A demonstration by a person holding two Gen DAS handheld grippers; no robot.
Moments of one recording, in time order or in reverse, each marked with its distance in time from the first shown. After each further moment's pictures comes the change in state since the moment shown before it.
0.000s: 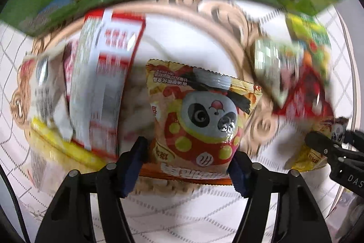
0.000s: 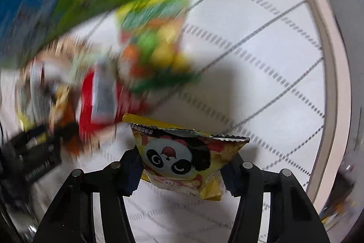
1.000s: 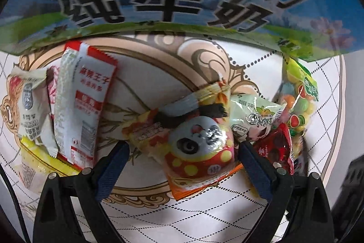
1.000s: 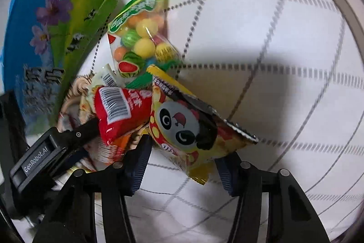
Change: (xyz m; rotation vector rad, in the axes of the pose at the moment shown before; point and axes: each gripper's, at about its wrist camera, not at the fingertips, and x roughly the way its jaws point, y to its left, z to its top) left arm -0.010 -0.015 0.073 -0.122 0.024 -0.095; right arm 0.006 -0.010 -0.006 0.441 -0.095 0.297
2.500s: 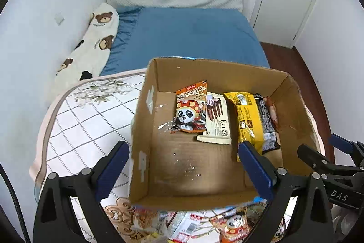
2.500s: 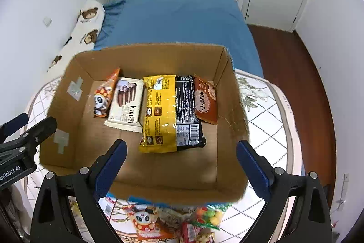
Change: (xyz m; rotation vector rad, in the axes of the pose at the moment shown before) left arm -0.224 0.083 0.059 0.018 -0.572 0.103; right arm -0.131 0.257 0.088 -0.637 -0.395 -0.247
